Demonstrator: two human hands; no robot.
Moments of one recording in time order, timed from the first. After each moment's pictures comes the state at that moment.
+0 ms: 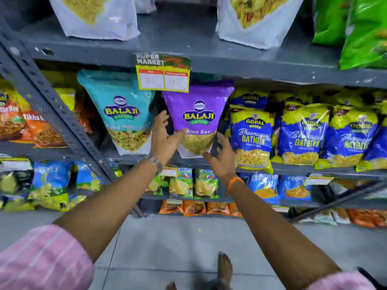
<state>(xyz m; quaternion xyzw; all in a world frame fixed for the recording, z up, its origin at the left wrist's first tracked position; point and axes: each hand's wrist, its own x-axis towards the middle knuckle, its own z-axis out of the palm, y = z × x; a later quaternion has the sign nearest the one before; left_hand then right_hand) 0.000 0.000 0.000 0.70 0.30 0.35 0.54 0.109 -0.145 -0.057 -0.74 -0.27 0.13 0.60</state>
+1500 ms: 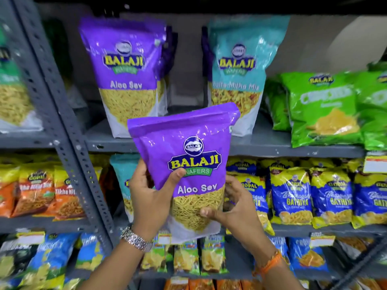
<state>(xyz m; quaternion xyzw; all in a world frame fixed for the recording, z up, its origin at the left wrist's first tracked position) -0.097 -0.073 0.162 0.61 0.13 0.56 0.54 0.020 -0.219 0.129 -0.62 -0.37 0.17 0.67</state>
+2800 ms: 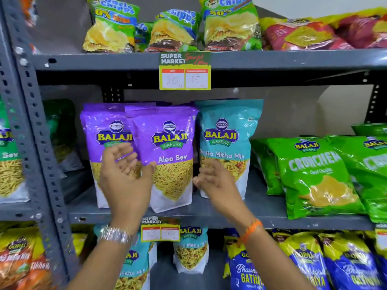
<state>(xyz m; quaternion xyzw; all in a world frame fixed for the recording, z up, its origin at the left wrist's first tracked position) -0.032 -0.018 0.312 0.59 0.21 0.68 0.39 0.123 -0.130 0.282 -0.60 -0.45 0.07 0.66</state>
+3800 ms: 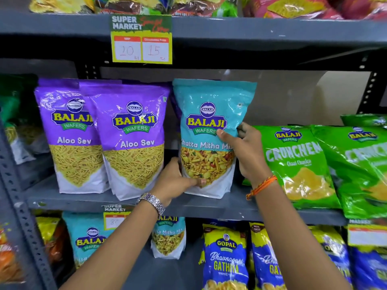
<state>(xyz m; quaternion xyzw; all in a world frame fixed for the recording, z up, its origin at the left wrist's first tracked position) 0.089 -0.059 0.274 0.80 0.21 0.31 0.47 0.207 -0.201 0.348 -0.53 -0.36 0.03 0.76</state>
